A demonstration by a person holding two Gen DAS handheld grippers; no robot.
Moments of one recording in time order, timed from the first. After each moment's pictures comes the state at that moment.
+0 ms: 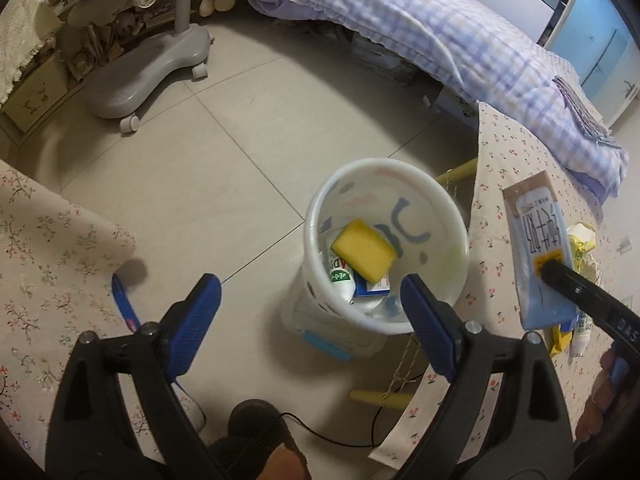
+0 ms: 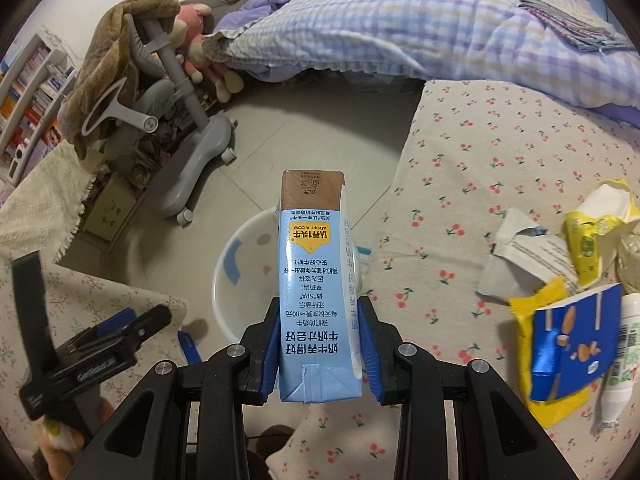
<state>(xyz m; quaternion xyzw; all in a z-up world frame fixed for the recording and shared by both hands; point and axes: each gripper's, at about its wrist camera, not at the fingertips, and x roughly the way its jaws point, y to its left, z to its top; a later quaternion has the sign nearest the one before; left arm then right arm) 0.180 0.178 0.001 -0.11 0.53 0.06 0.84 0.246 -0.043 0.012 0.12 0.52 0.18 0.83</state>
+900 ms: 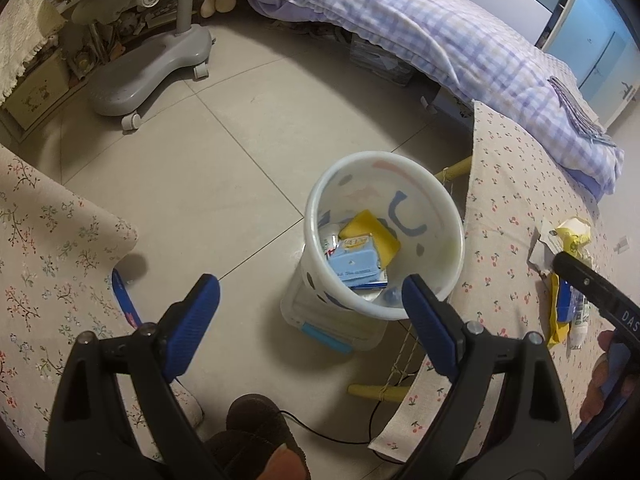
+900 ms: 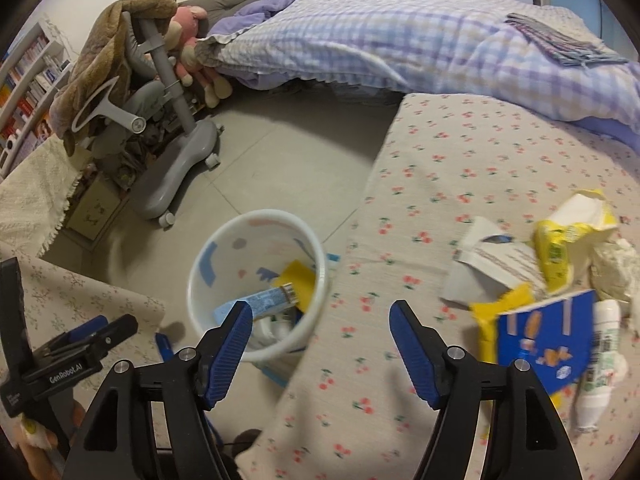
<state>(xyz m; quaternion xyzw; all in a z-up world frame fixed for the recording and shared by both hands) 0.168 0.170 0.003 -0.10 0.52 0.05 0.85 0.234 -0.063 0.020 0.09 0.50 0.15 0.85</state>
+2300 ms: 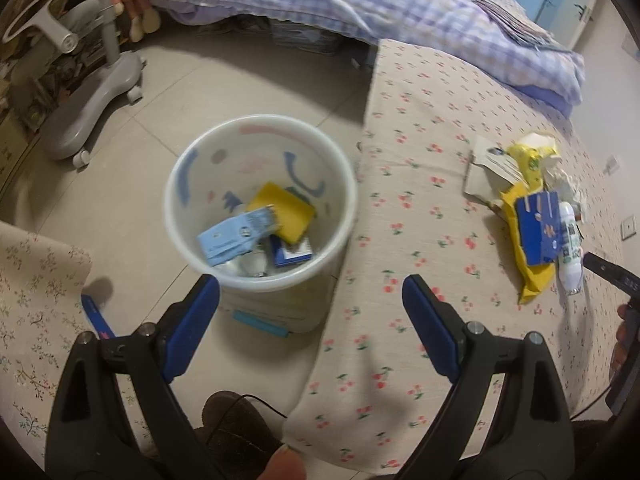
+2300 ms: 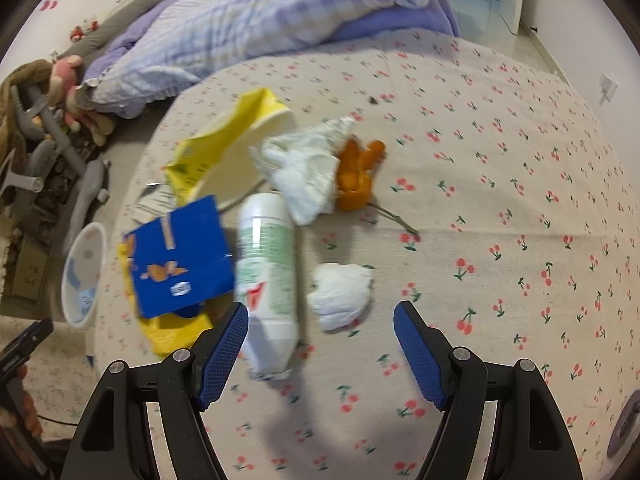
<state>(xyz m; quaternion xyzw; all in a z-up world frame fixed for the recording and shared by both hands) 0.166 0.048 -0.010 -0.02 0.54 -0.03 0.84 0.168 -0.316 -0.030 0.14 0.54 -0.03 0.83</state>
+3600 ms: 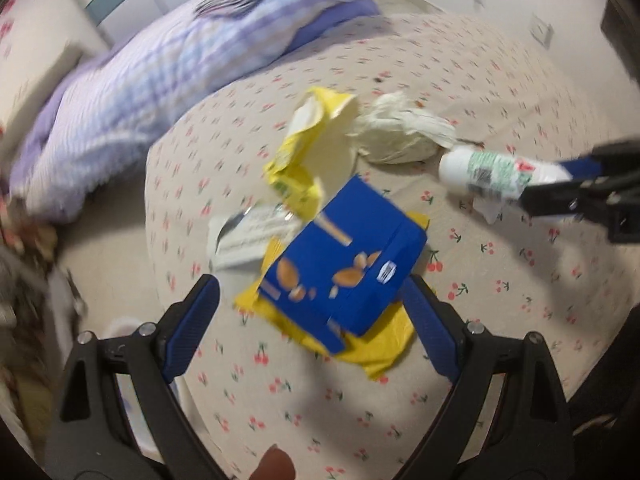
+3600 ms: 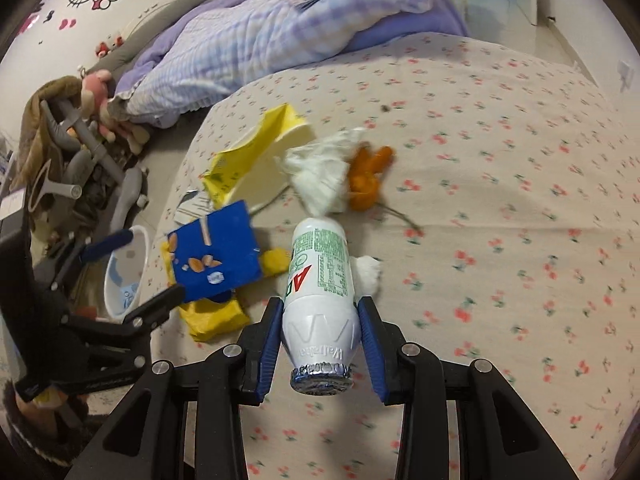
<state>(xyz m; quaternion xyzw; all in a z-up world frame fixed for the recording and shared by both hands) 0.174 -0.185 0.004 0.30 0.44 -0.25 0.81 0.145 -0.343 -0.013 0.19 0.52 0.04 0.83</state>
